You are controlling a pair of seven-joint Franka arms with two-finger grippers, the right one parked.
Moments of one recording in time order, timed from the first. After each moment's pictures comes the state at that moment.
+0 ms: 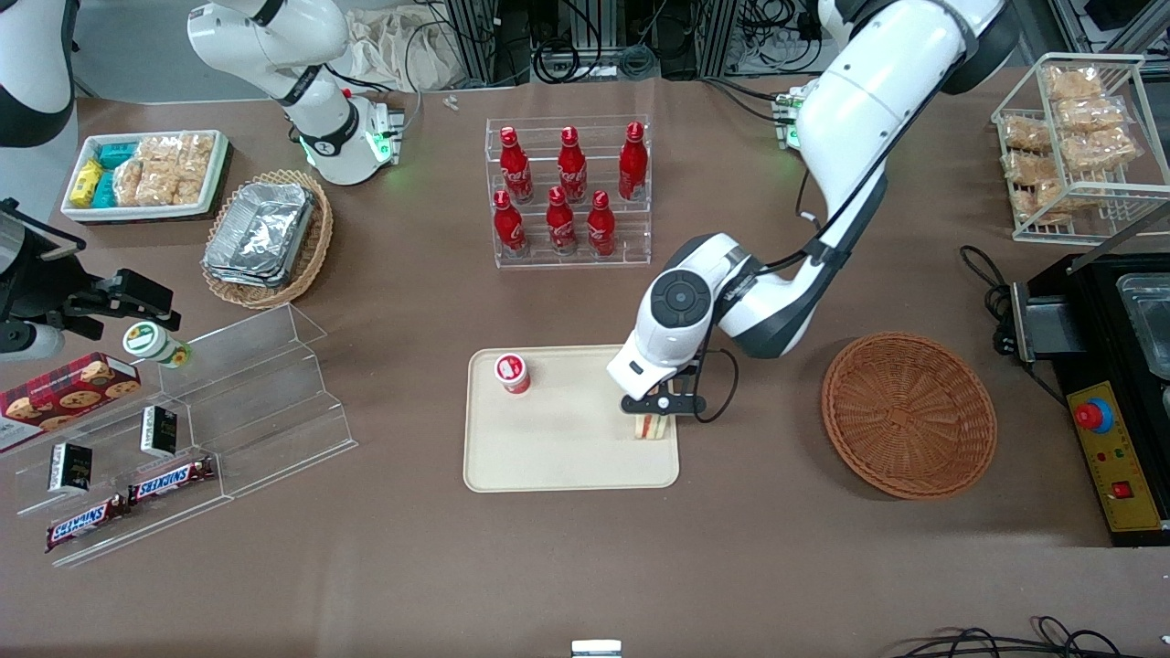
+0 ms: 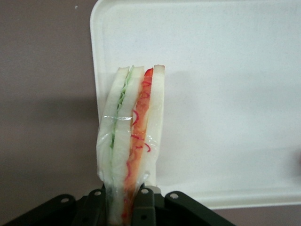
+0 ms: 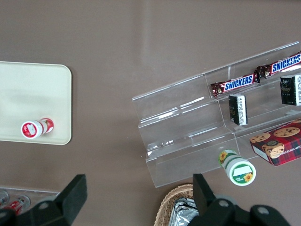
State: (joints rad) arm -0.29 0.72 -0.43 -1.57 0.31 2.23 -0.79
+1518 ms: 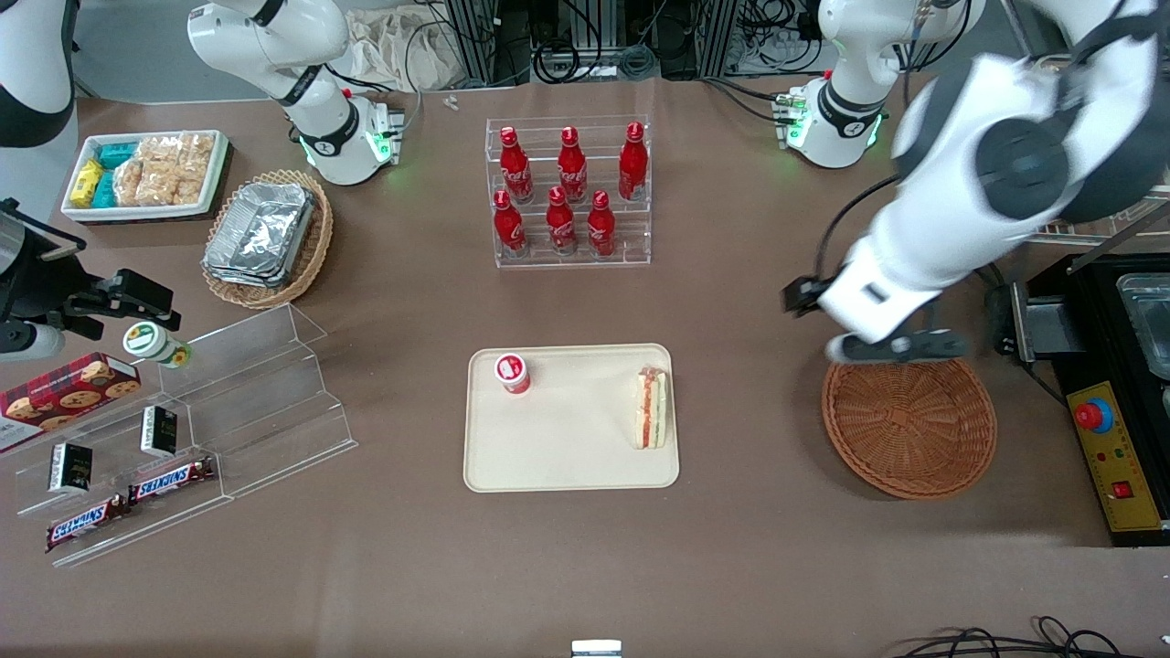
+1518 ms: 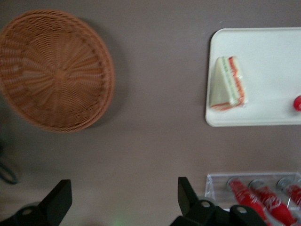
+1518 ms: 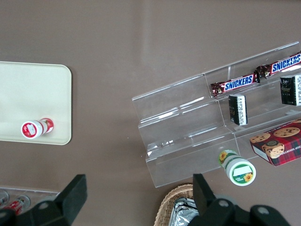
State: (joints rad) arm 0.02 0.18 -0.34 -1.49 0.00 1.53 -0.32
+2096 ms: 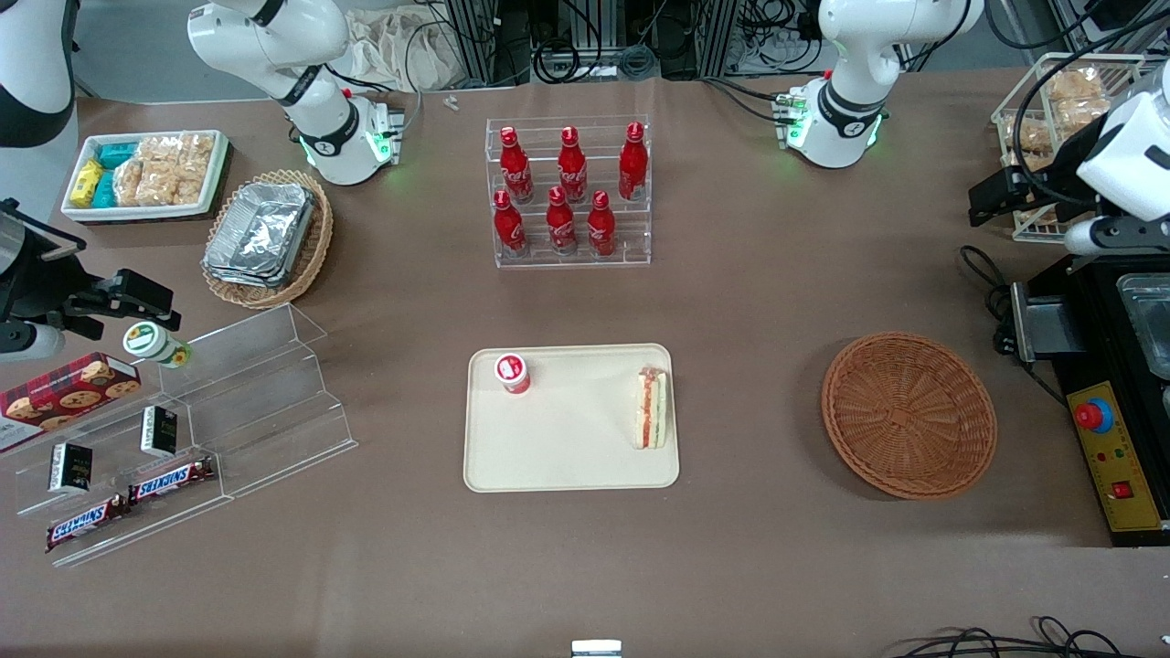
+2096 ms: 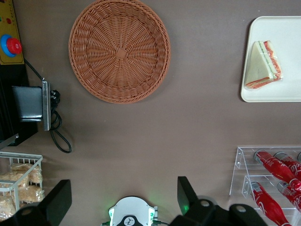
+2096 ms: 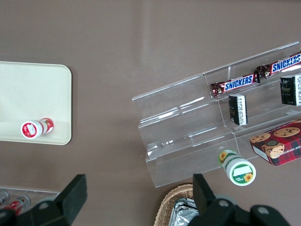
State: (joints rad) arm 0.02 -0.02 -0.10 -1.51 -0.03 1.36 -0.09
